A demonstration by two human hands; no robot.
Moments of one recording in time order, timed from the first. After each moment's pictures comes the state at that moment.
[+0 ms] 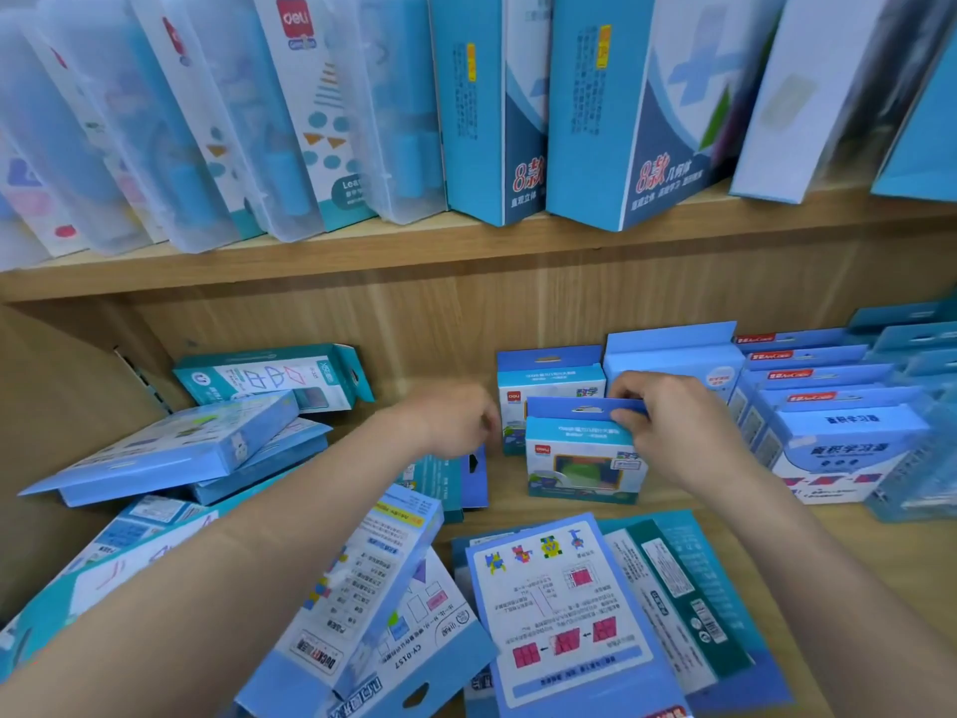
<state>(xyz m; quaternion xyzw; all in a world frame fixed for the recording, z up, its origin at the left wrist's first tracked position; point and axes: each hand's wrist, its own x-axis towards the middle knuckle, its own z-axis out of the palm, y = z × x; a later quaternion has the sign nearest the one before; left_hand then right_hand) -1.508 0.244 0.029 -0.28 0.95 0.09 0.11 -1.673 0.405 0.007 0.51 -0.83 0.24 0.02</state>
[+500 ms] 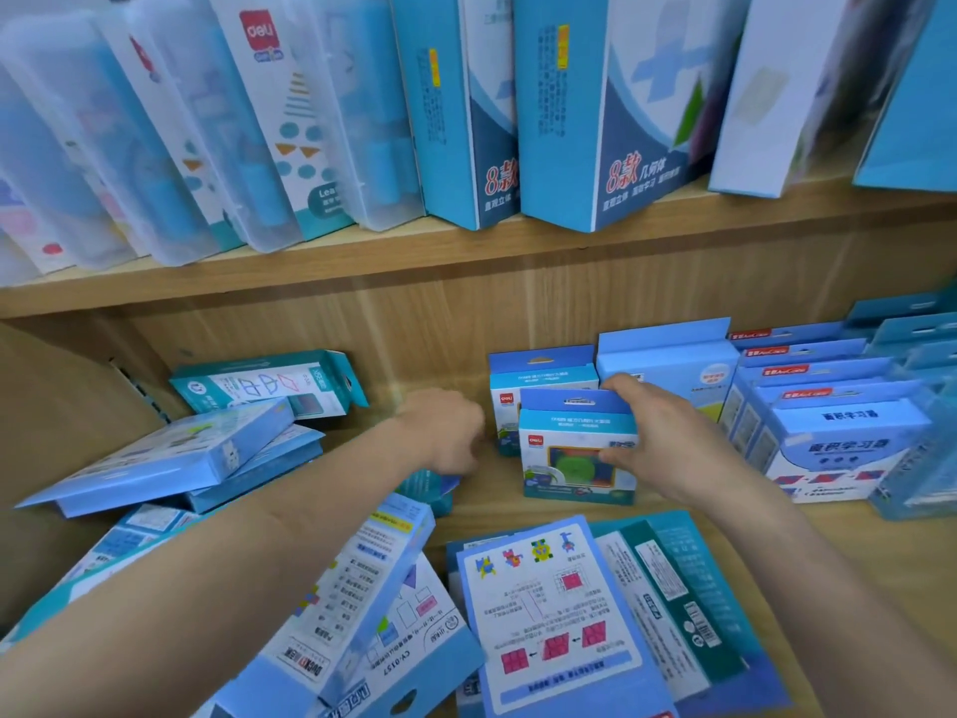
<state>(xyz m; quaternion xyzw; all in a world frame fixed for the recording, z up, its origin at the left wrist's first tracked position) -1.517 0.241 0.013 -0.26 0.94 -0.12 0.19 -1.678 0.411 -0.004 0.53 -0.82 0.21 -0.07</state>
